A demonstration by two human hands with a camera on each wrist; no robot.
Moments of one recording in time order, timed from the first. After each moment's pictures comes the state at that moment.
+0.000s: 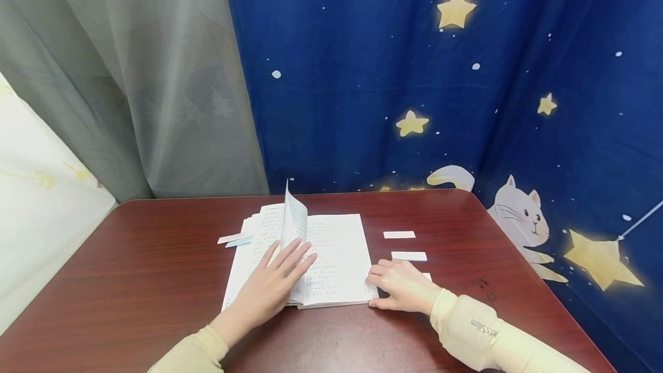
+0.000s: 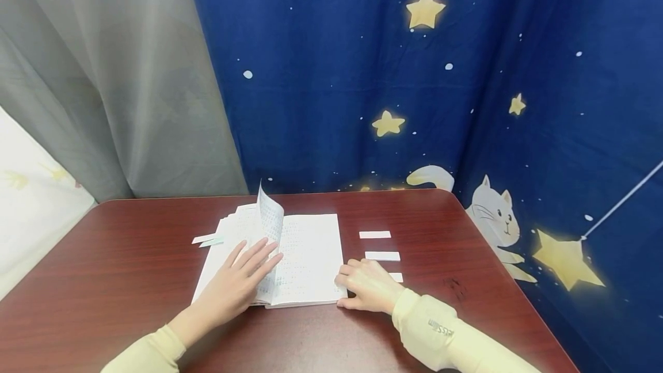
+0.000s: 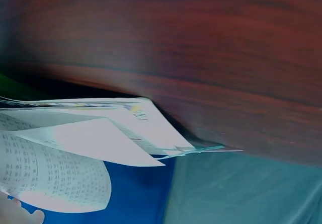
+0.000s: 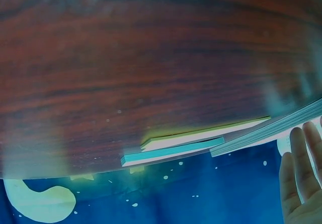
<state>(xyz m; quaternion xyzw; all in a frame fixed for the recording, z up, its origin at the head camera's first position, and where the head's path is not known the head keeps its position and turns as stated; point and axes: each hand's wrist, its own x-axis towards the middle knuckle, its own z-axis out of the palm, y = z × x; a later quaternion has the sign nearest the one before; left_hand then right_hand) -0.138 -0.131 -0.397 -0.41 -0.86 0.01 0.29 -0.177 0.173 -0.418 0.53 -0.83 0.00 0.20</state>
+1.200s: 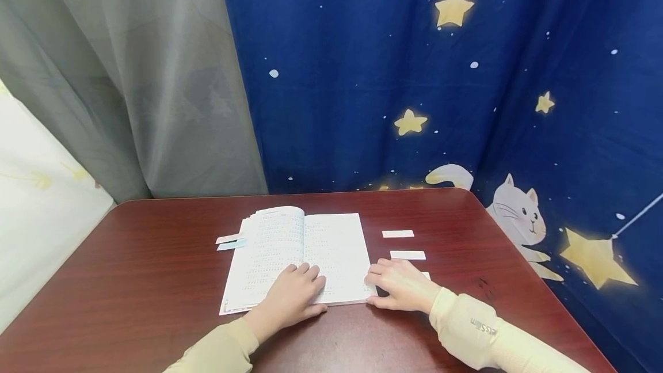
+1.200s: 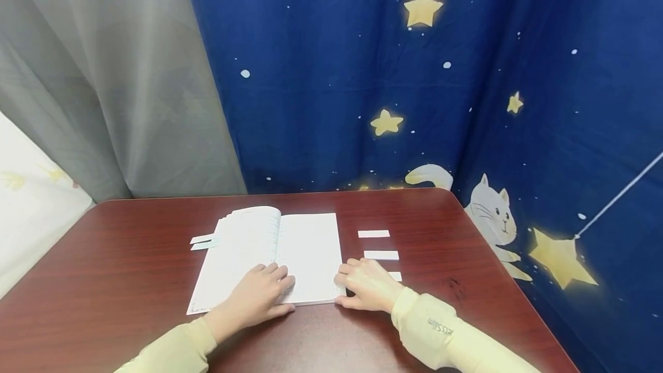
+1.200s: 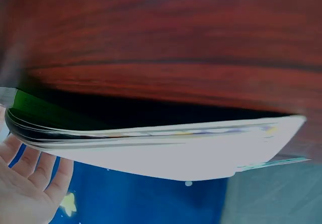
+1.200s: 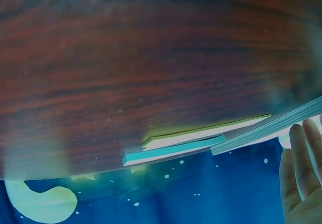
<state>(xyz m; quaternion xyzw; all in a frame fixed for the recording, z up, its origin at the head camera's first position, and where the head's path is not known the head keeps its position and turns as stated) -0.139 -0.089 -0.414 -0.39 -0.89 0.07 0.22 -0.177 0.173 -0.416 0.53 -0.82 0.02 0.20</state>
